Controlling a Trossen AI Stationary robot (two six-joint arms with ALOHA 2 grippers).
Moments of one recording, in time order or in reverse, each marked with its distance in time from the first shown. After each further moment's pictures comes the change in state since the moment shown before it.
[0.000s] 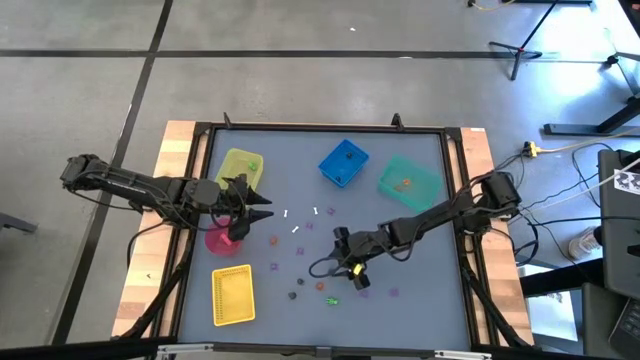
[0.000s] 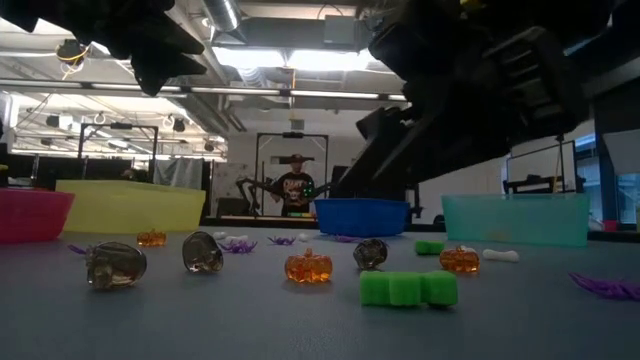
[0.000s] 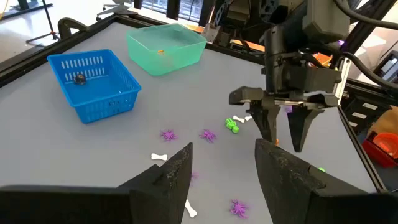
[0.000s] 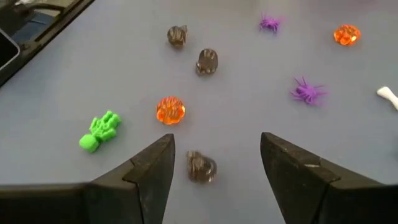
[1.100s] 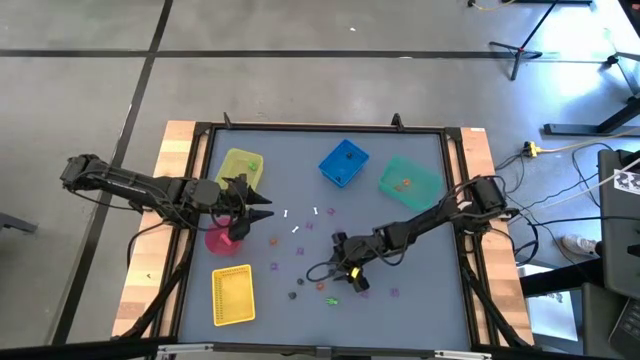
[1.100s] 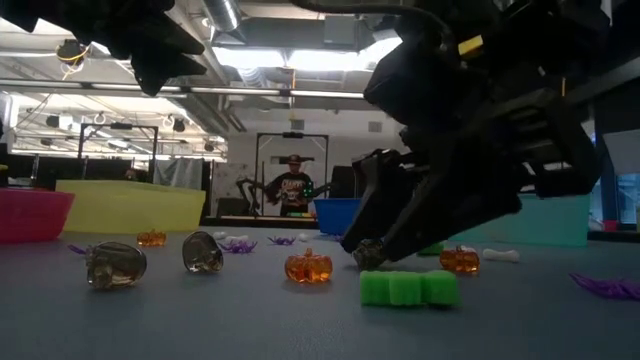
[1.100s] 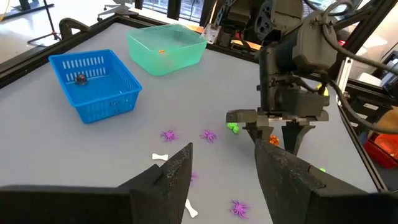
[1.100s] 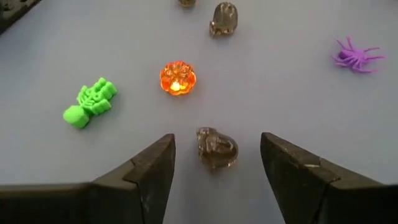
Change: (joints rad) left arm 0.000 0.000 0.000 -0.001 -0.003 0.000; right arm 0.001 0.111 0.000 0.056 -0.044 0.004
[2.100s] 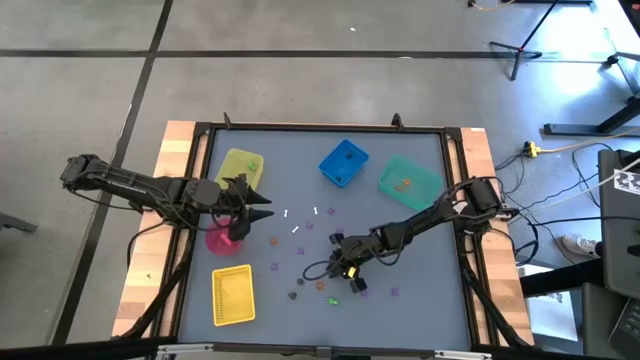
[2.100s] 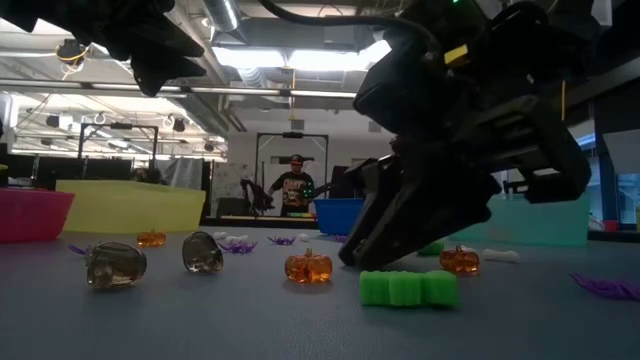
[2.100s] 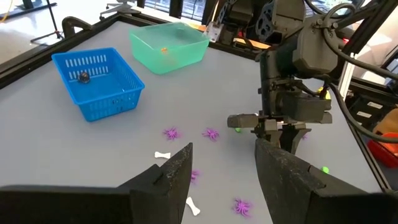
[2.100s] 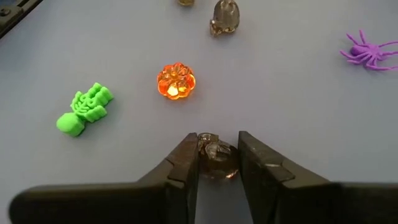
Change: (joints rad) left arm 0.000 0.000 0.000 -0.010 -0.007 -0.001; right arm -0.001 0.036 0.026 0.003 -0.035 0.023
